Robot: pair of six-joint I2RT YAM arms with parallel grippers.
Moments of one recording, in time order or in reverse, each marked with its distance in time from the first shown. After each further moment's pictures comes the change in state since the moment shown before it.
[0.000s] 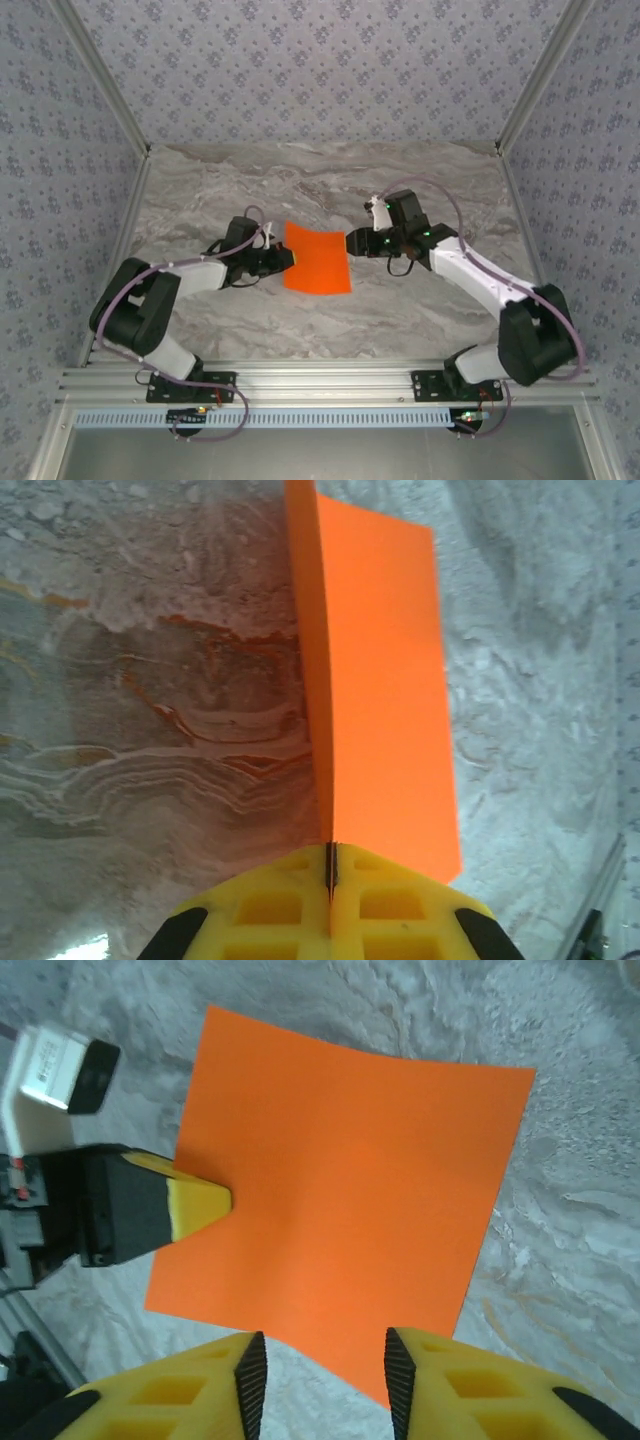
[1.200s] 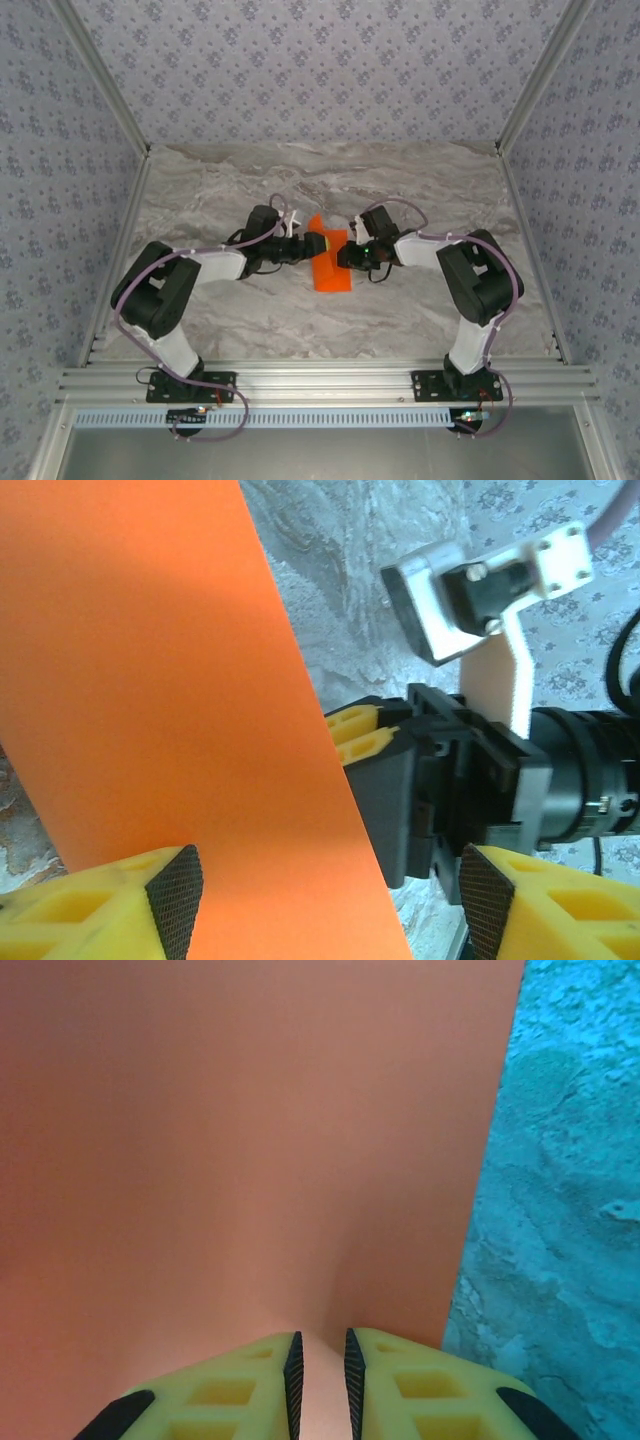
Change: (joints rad) left arm -0.099 0.123 0.126 0.196 0.122 -0.127; right arm 0.016 0.352 -0.003 0.195 0.005 0.088
